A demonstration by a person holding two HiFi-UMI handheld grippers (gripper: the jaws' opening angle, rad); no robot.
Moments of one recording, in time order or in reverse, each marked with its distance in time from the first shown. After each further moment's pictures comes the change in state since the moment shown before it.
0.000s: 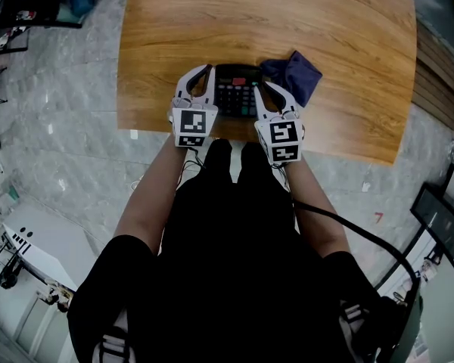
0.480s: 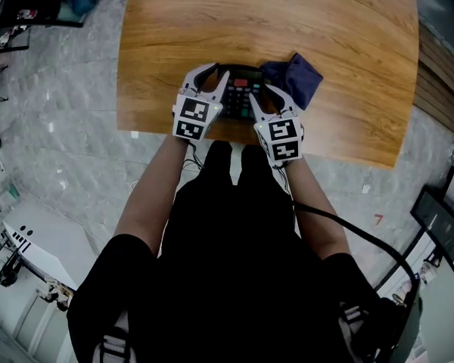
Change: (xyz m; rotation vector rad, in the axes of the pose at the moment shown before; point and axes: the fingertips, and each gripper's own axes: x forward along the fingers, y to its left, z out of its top) left arm 0.023 -0.025 -0.010 -0.092 0.119 -0.204; right arm 0.012 0.006 -0.022 0.009 0.089 0.075
